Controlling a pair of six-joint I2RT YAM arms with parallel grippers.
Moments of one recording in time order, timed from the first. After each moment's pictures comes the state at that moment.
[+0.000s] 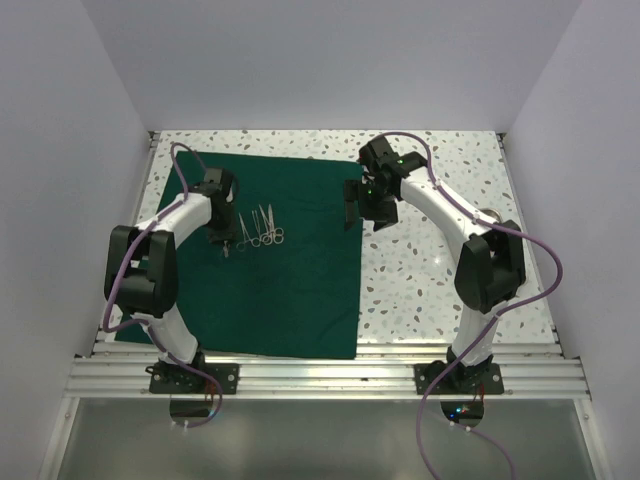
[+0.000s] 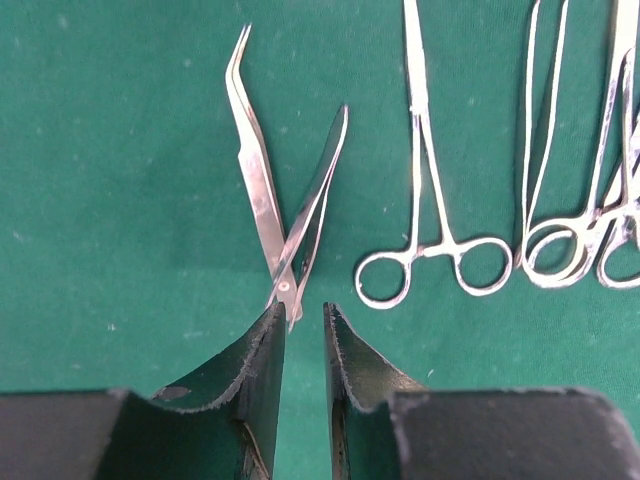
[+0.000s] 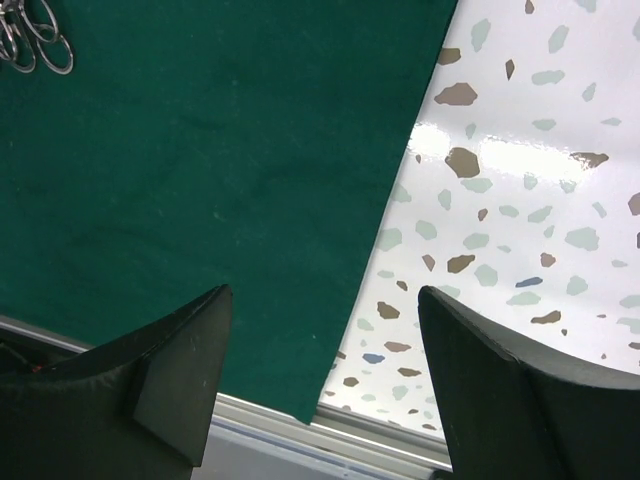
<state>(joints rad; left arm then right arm) -0.14 1.75 1.17 -0.66 -0.12 -0.29 0.48 1.86 1.65 -0.99 -0.11 0.42</state>
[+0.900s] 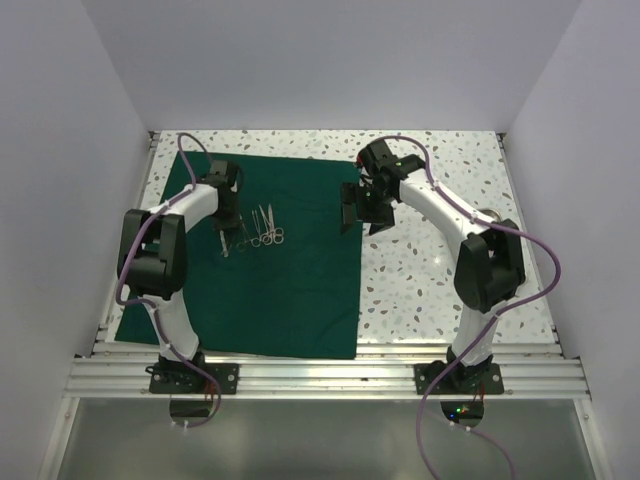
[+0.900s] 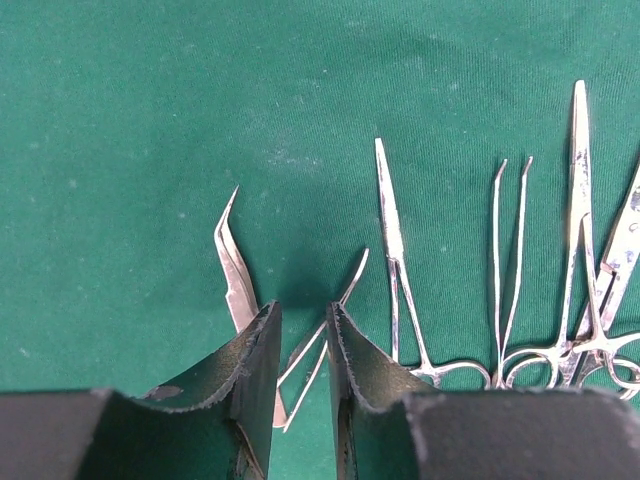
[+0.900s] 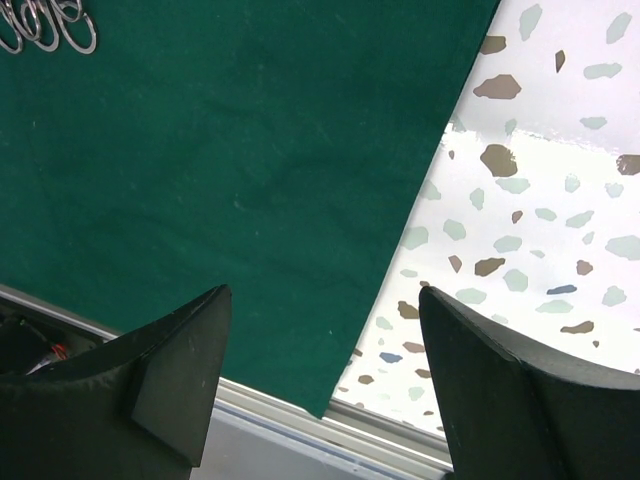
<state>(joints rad) -0.14 1.90 1.29 -0.56 -0.16 -0.27 0.48 1.86 1.63 -0.96 -0.18 0.43</state>
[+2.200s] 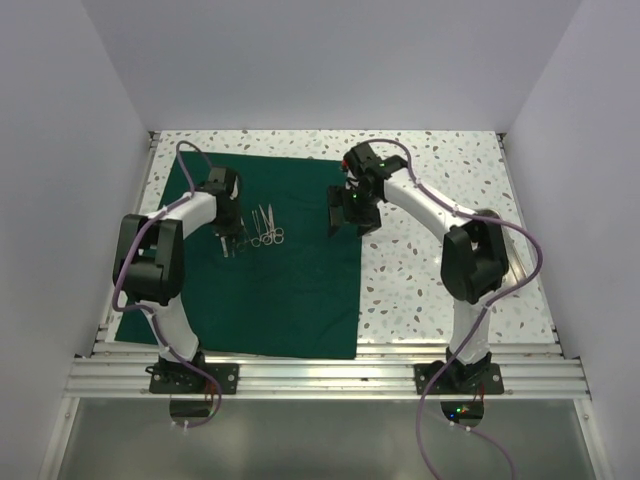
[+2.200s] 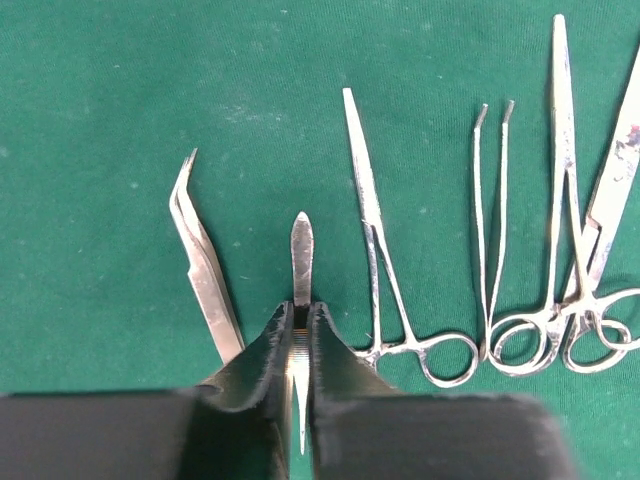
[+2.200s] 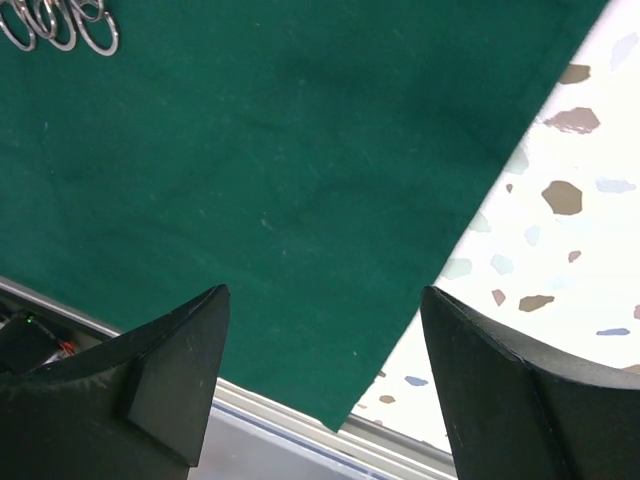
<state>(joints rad) -0.14 1.86 1.19 -0.49 -0.09 -0.28 0.52 1.96 1.68 -0.95 -0.21 0.44</state>
